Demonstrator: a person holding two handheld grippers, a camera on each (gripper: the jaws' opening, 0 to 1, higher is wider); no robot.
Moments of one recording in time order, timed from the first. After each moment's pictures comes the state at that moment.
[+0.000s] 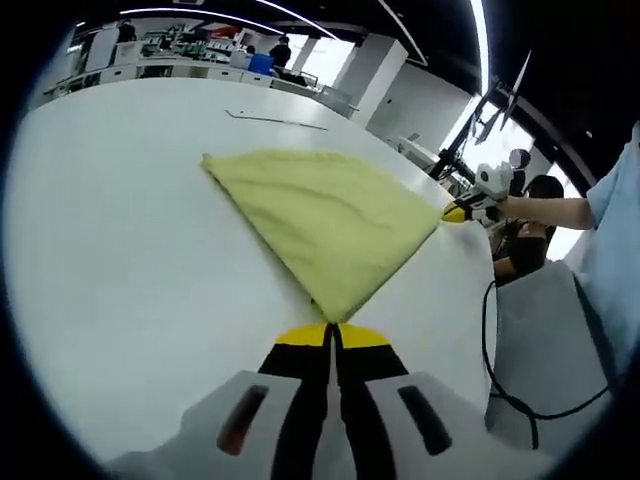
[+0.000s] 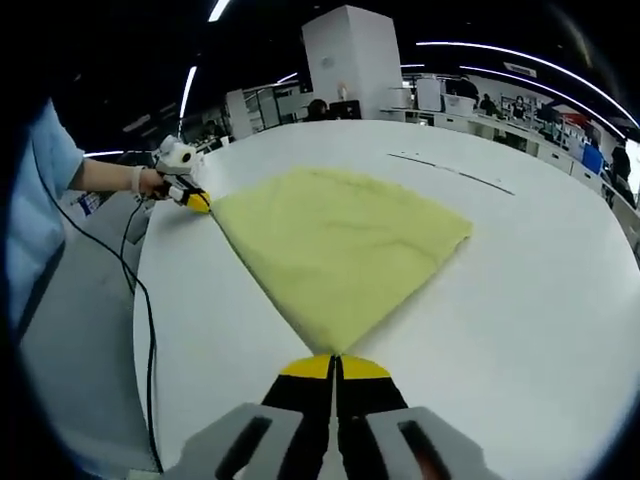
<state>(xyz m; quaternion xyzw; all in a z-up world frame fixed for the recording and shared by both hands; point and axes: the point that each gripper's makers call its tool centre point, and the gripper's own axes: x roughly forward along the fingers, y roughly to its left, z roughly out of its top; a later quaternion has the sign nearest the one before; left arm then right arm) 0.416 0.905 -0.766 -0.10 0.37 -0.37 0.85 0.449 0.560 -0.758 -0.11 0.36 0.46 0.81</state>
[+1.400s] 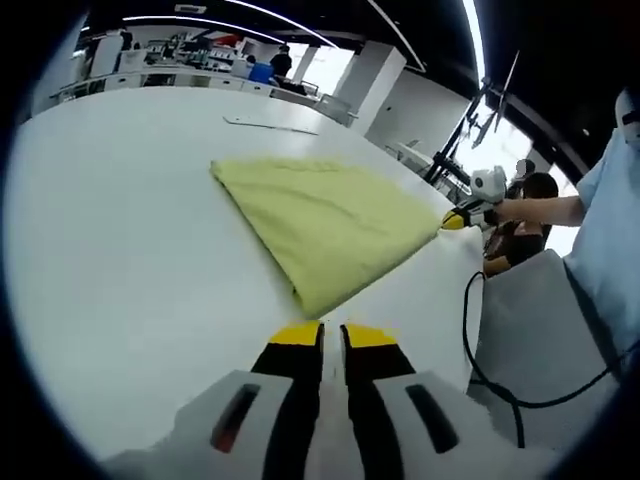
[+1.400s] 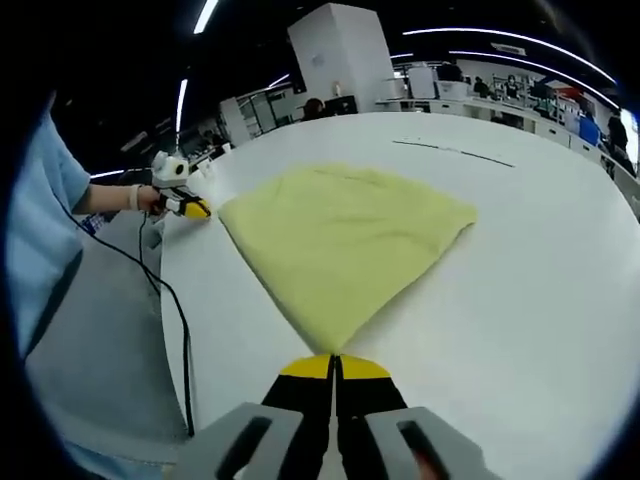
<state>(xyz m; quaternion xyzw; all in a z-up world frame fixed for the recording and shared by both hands) 0.381 0.898 -0.754 -0.09 0.34 -0.37 0.86 0.407 0.555 -0.761 -0.07 0.38 0.46 0.80</state>
